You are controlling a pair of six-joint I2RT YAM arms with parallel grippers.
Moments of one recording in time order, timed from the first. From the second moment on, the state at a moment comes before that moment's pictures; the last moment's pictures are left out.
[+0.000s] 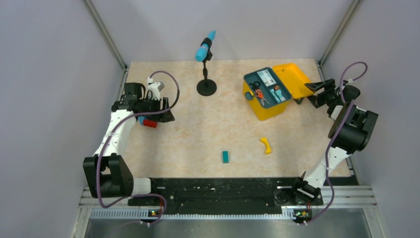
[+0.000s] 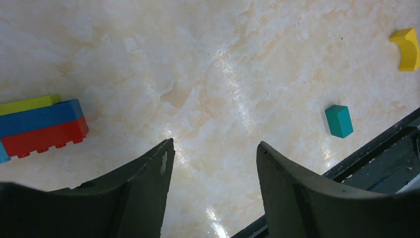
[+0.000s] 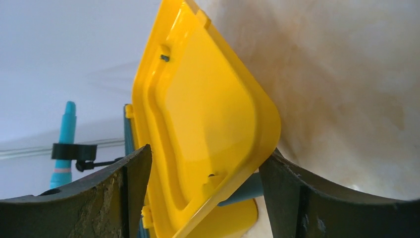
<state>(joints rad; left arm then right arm) 0.06 1.34 1.10 -0.72 0.57 0.15 -0.53 1.97 1.08 0.42 -0.77 0.93</state>
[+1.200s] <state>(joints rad) 0.06 1.27 0.82 -0.46 0.76 -0.11 -0.27 1.49 1.08 0.22 -1.00 0.70</state>
